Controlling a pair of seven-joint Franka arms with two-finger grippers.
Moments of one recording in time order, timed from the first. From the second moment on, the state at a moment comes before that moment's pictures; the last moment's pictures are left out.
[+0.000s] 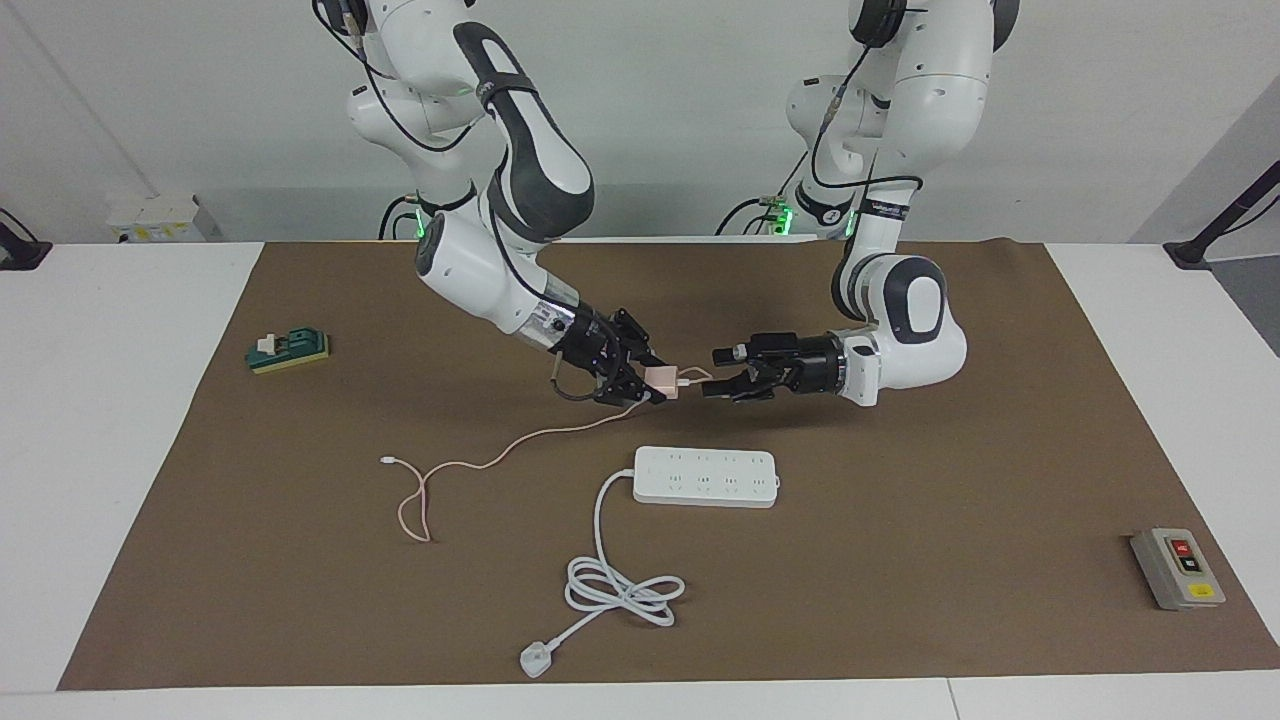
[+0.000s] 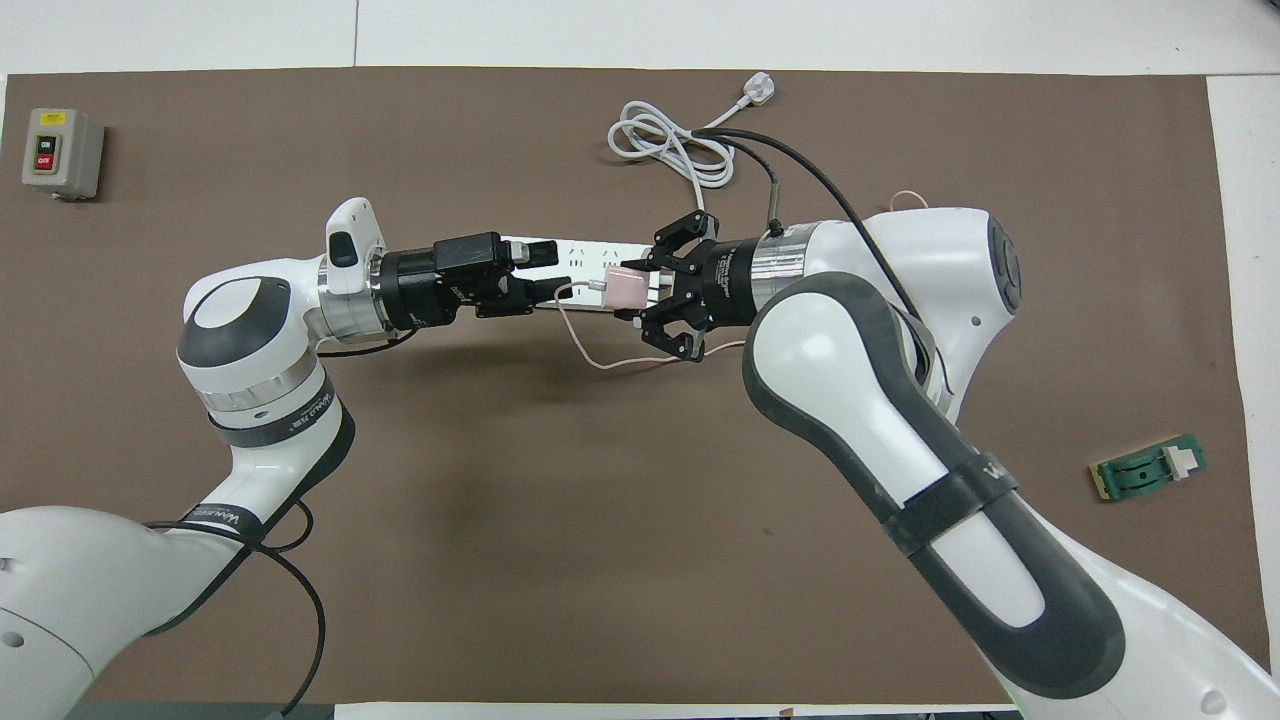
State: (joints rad) left arm -0.11 0.35 -0.13 -1.98 -1.75 1.77 0.68; right arm 0.40 0.28 0.05 -1.84 0.99 2.36 1.50
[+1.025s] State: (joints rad) left arm -0.11 0.35 -0.13 -1.98 -1.75 1.77 0.69; right arm 0.41 0.24 0.04 -1.84 0.82 2.36 1.66
